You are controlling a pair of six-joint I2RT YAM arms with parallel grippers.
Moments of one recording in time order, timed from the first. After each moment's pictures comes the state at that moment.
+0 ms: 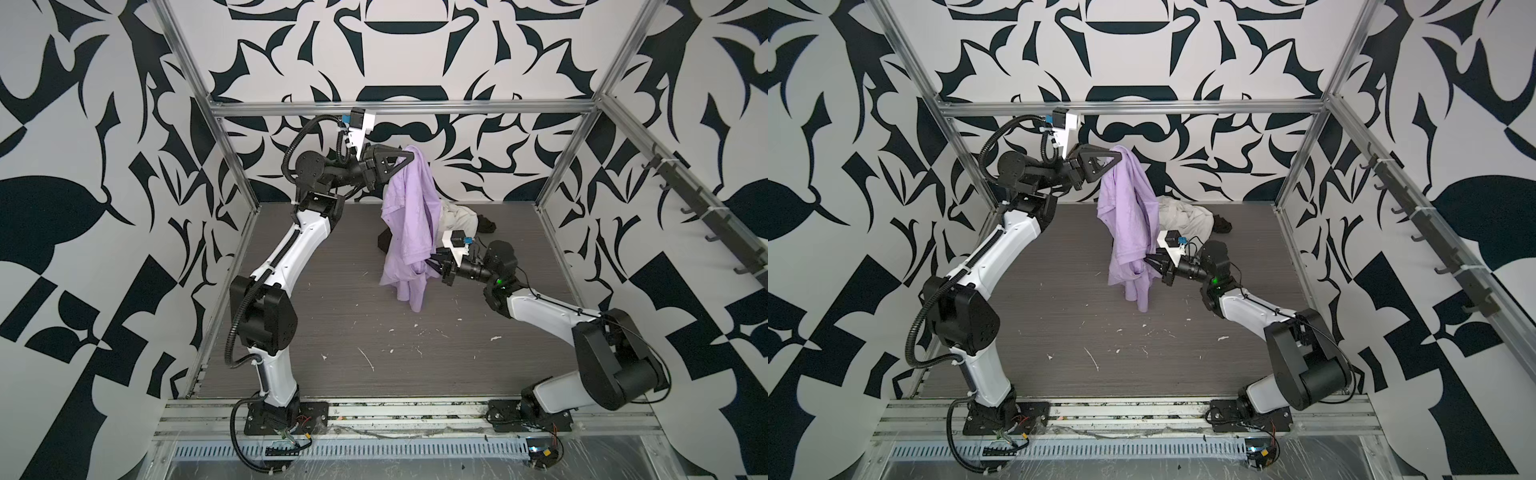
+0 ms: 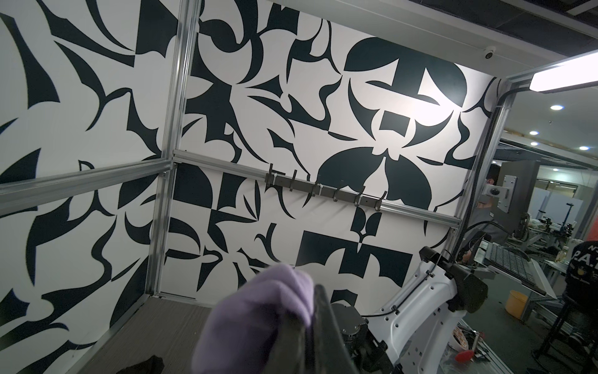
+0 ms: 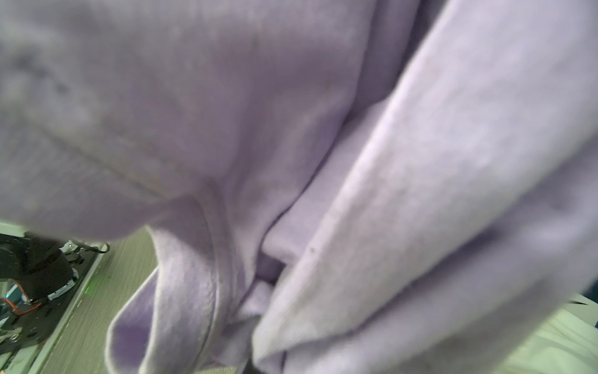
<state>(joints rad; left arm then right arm) -0.37 1.83 1.81 0.78 1.13 -0.93 0.37 1.44 0.71 0.76 -0.88 -0.01</state>
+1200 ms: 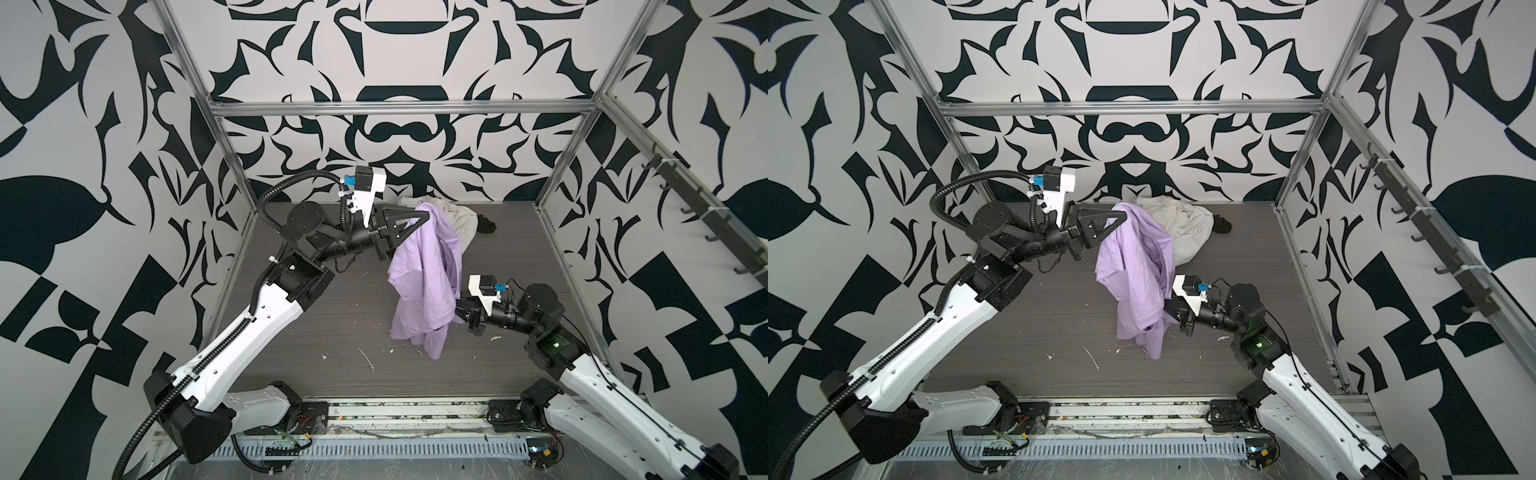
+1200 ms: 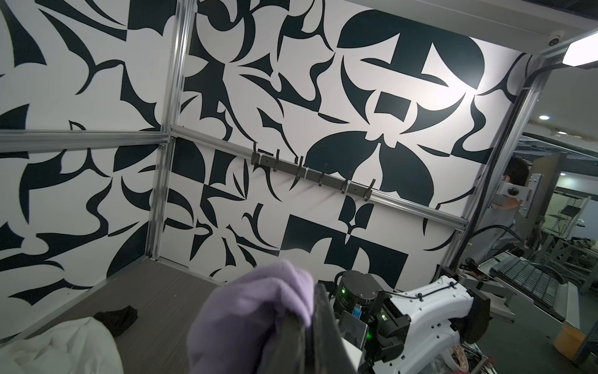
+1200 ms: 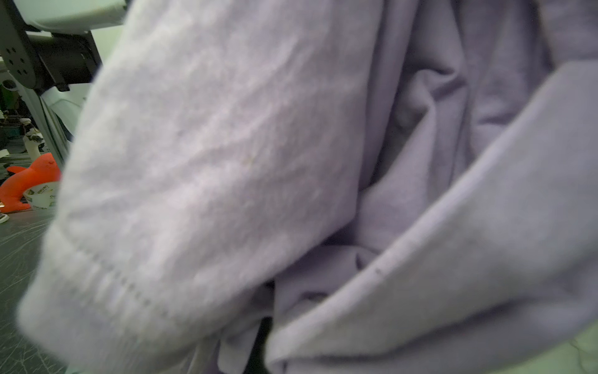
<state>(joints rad) -0.67 1.22 1.29 0.25 0.71 -0.49 0.51 0.72 0.51 0.16 -0.76 -0.05</state>
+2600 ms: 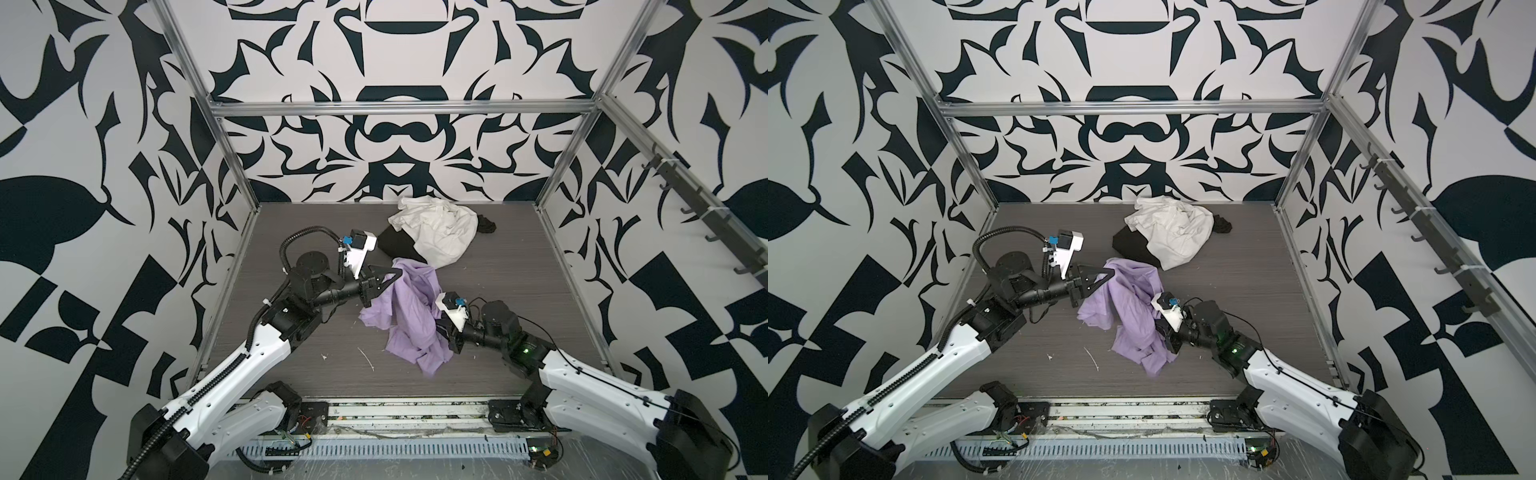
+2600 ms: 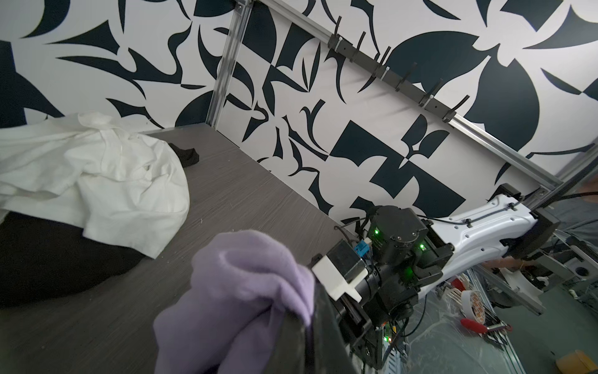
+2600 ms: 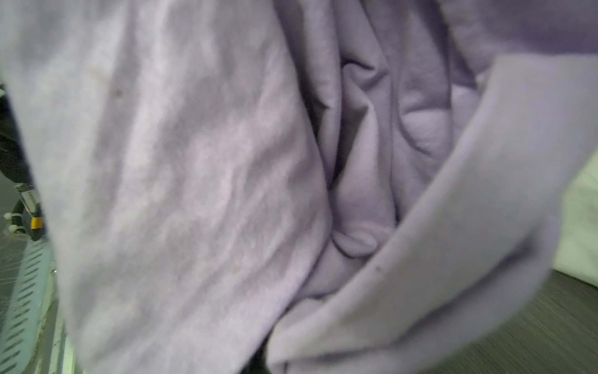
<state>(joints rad) -0.63 0.97 0.78 0.11 0.64 -0.44 0.73 0.89 0.32 0.18 -0.32 0.01</state>
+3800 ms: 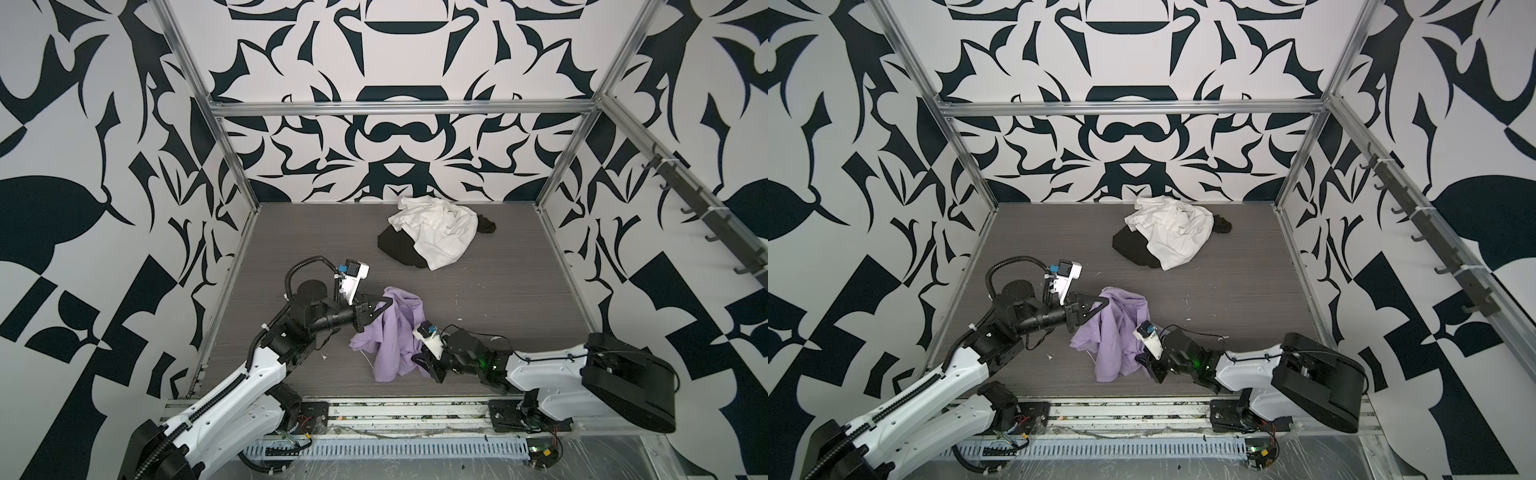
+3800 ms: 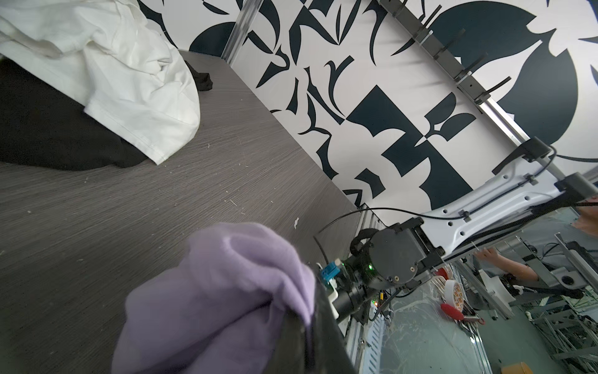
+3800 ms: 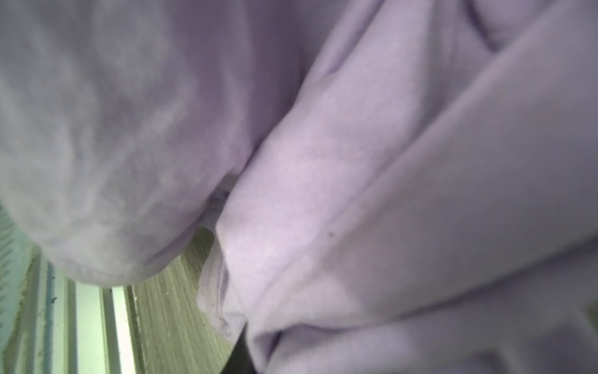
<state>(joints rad) -0.63 0.85 0.52 0.14 0.62 -0.55 1.04 1.35 0.21 0.55 -0.15 0.25</state>
